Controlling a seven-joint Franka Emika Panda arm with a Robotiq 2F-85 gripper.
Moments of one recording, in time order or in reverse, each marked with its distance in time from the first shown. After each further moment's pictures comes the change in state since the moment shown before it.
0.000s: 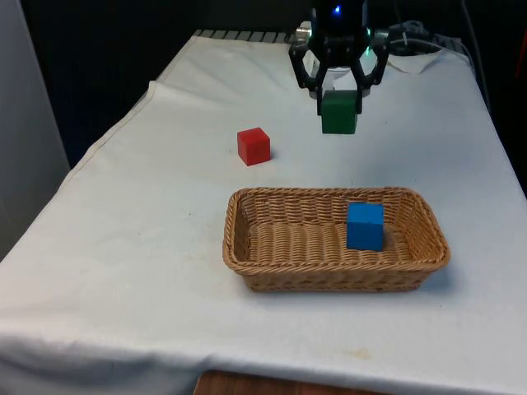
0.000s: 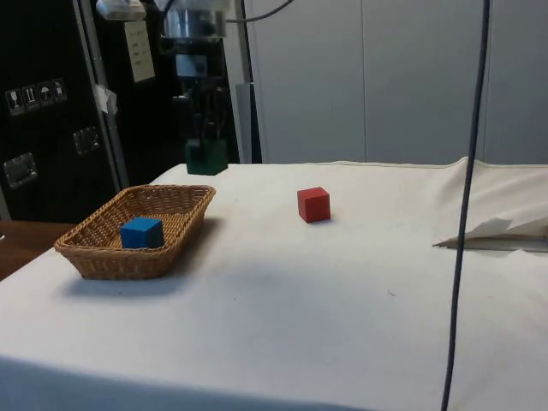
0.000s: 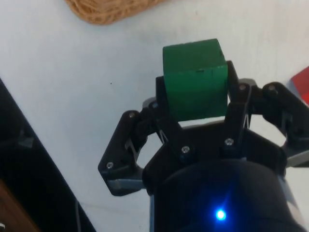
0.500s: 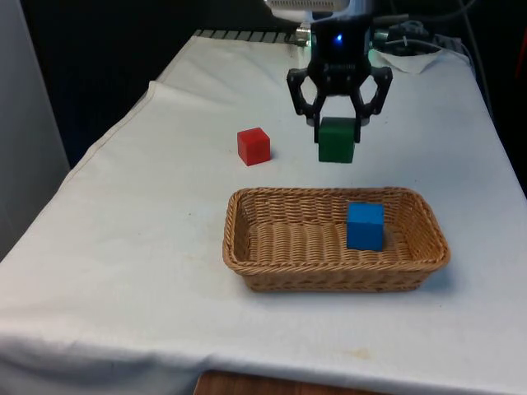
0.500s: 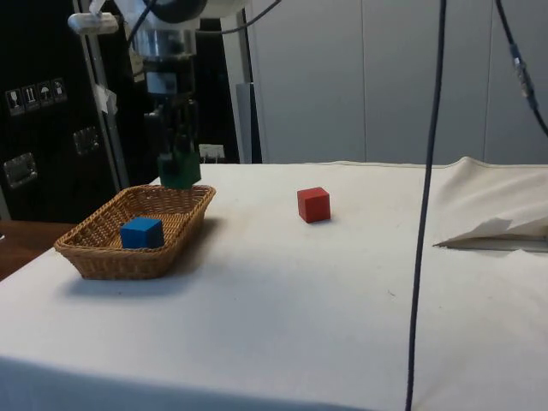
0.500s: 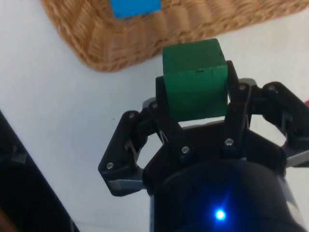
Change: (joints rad) arm -0.006 0.177 0.001 0.194 0.015 -0.014 -0.005
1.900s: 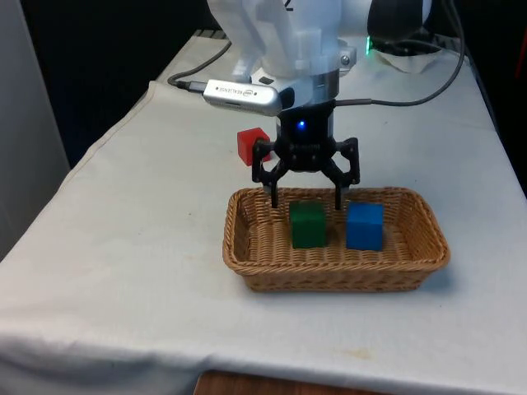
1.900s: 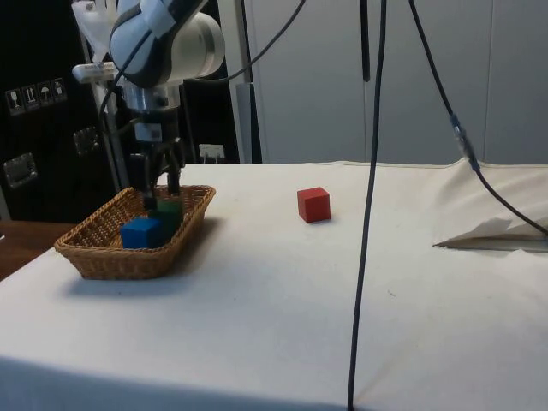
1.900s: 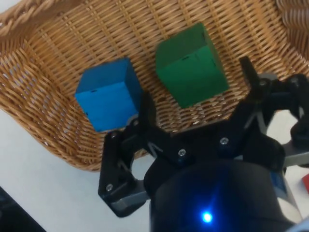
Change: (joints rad) arm -0.041 0.321 -0.054 0.279 0.183 0.011 -0.140
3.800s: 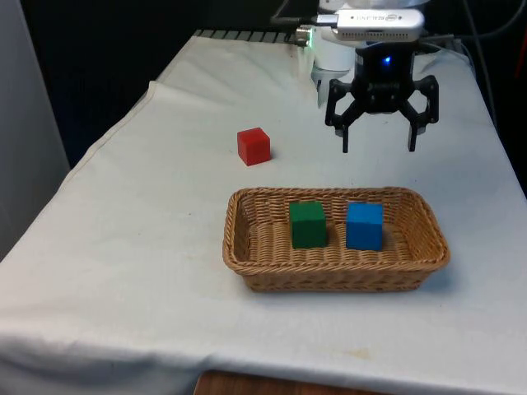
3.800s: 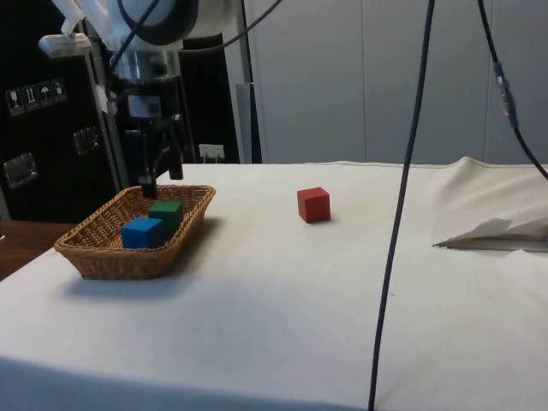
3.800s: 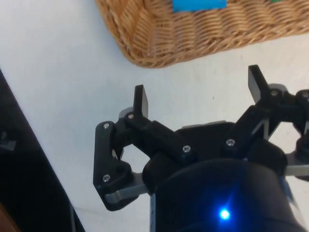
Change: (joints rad) arm 0.108 -0.284 0.081 -0.272 -0.175 0.002 0.183
